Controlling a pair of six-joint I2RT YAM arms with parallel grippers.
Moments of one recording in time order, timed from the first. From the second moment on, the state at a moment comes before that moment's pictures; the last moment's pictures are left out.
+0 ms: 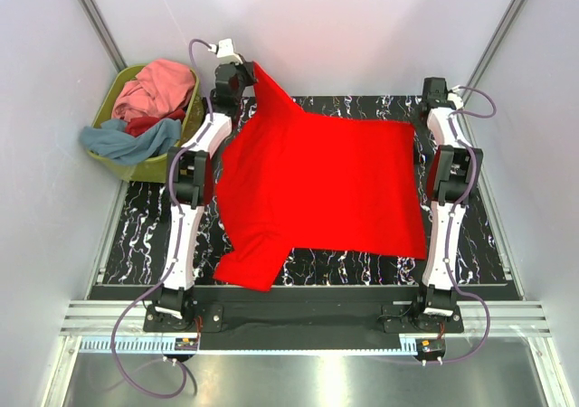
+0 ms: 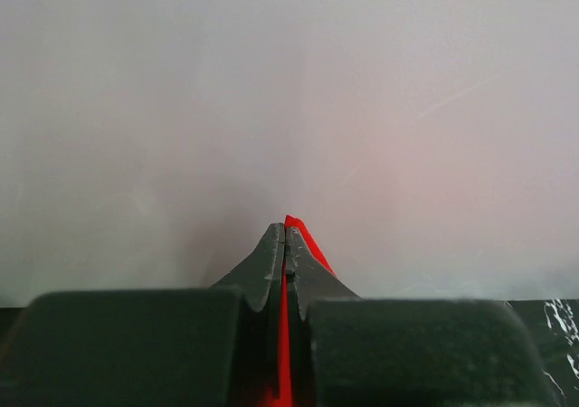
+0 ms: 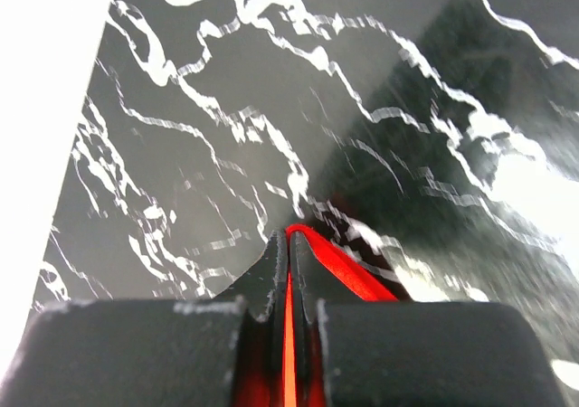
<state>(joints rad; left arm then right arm) -0.19 2.58 2.28 0.37 -0.03 -0.36 -0.12 2.55 2.26 -0.55 0.19 0.91</state>
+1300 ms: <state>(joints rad) -0.21 0.81 0.86 -0.61 0.18 -0.61 0.74 1.54 1.07 -0.50 -0.31 0.79</state>
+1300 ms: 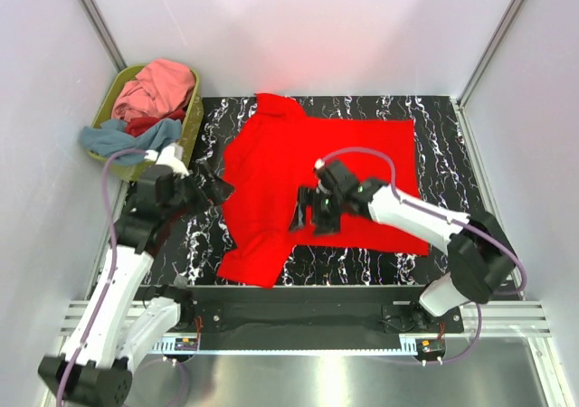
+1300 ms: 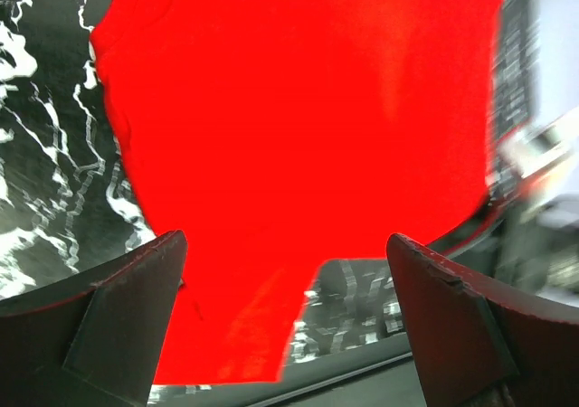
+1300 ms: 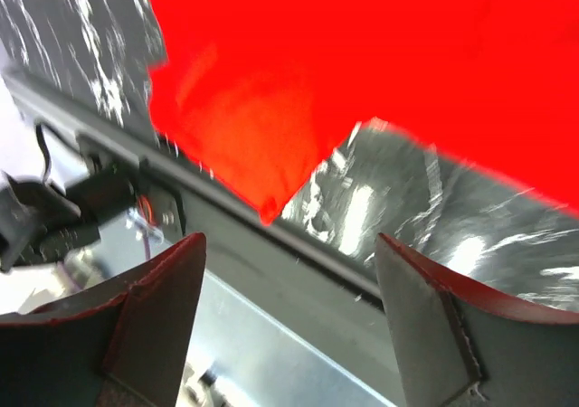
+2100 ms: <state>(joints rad) -0.19 0.90 0.88 -0.88 0.17 -0.71 1.06 1.76 0.90 -0.14 -0.29 1.17</state>
